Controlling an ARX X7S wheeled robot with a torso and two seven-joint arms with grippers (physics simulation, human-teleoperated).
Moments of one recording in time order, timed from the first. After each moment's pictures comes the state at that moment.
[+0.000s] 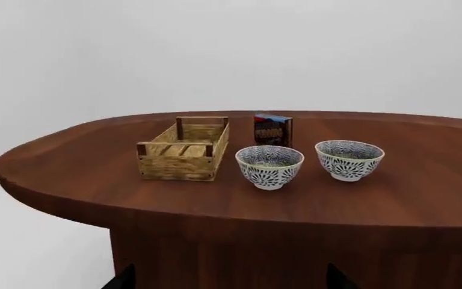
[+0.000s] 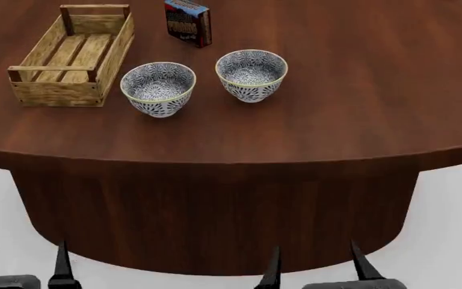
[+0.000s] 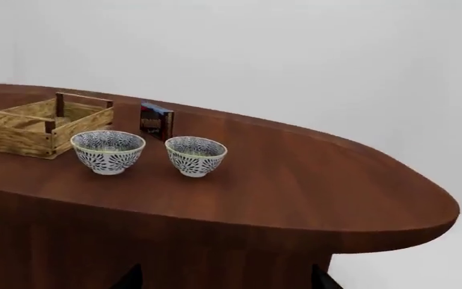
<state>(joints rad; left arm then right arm) -0.03 -0.08 0.00 0.25 -0.06 -0.23 -0.12 0.04 0.09 -0.09 -0.33 -0.08 0.32 0.05</state>
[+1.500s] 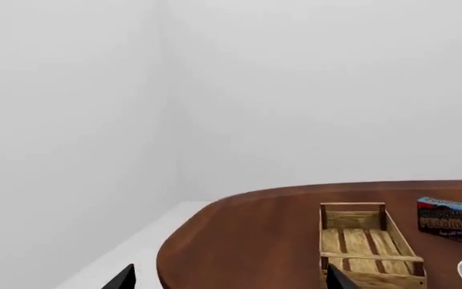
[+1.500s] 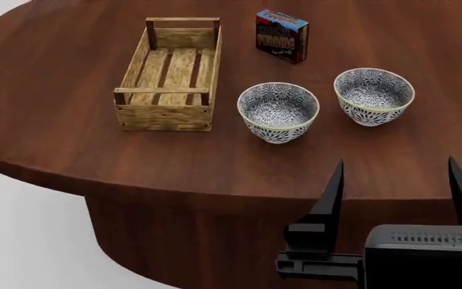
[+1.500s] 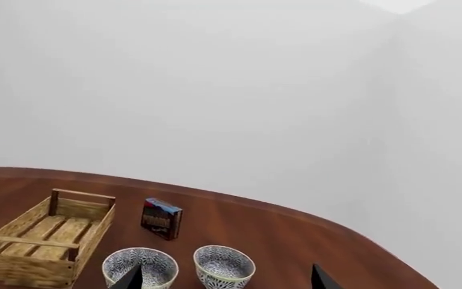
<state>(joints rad) -0.21 -0.24 -0.13 0.84 -0.10 -0.85 -0.23 0.31 0.00 -0.11 -1.05 -0.54 1.10 -0.25</state>
